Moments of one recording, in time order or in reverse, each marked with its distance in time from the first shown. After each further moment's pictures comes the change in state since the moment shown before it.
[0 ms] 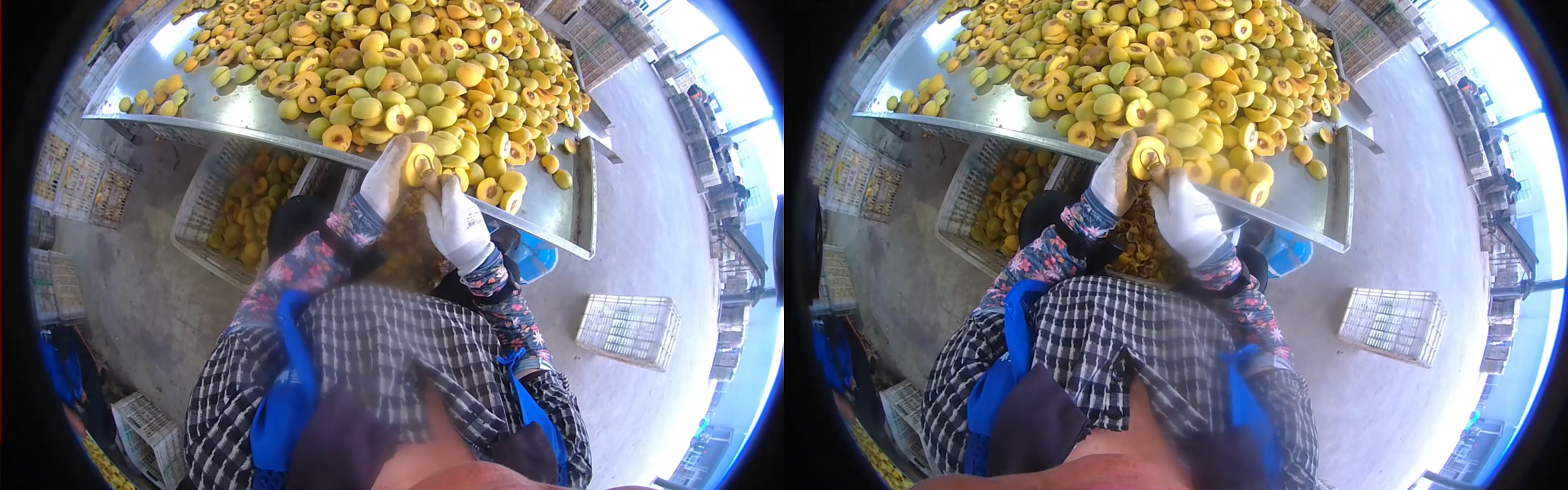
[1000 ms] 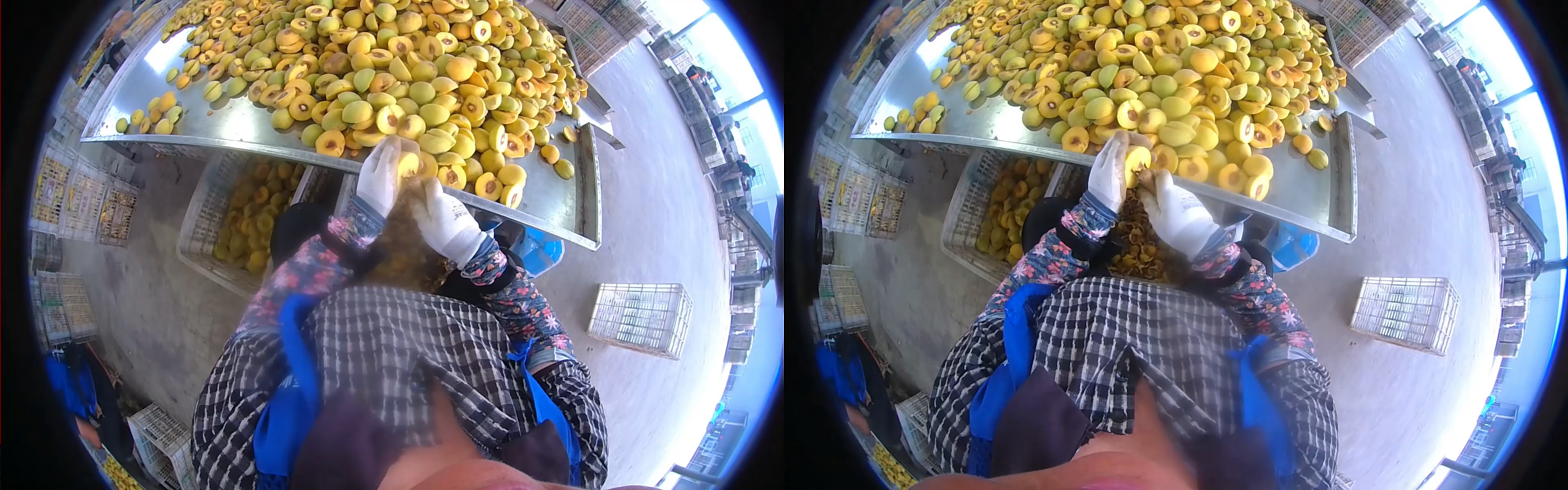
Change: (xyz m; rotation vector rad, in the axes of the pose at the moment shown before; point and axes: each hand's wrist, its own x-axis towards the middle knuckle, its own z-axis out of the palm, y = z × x) left_hand 0.021 -0.042 -0.019 -0.016 0.147 -0.008; right_hand -0.005 0.024 0.013 0.006 -0.156 0.042
